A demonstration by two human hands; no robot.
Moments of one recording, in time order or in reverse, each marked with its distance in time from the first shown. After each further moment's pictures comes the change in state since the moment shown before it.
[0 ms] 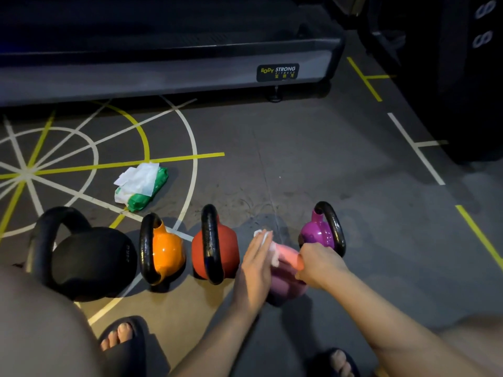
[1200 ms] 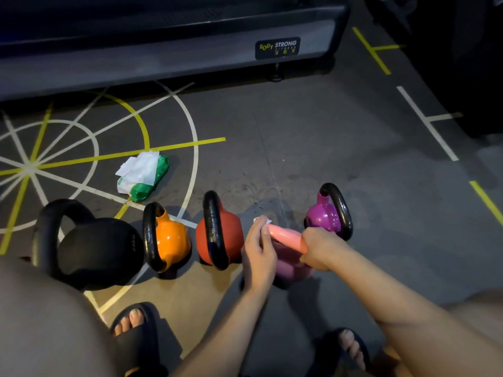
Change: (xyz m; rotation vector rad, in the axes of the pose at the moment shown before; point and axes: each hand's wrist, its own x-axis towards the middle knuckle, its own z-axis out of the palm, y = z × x) left_hand 0.006 0.013 0.008 -0.296 0.221 -0.451; right_hand 0.008 -0.003 0.004 0.038 -0.094 -0.017
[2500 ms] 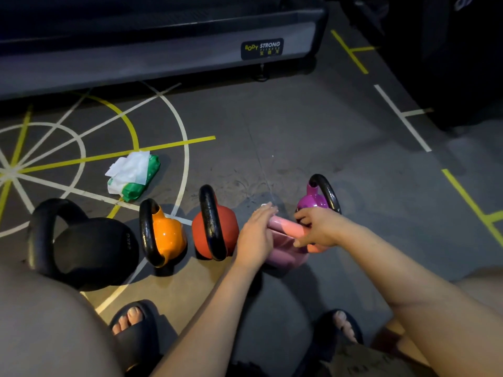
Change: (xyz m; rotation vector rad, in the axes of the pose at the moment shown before) left_hand 0.023 0.013 -0.024 0.371 -0.431 0.327; right_hand -0.013 0.017 -0.014 0.366 -0.024 -0.050
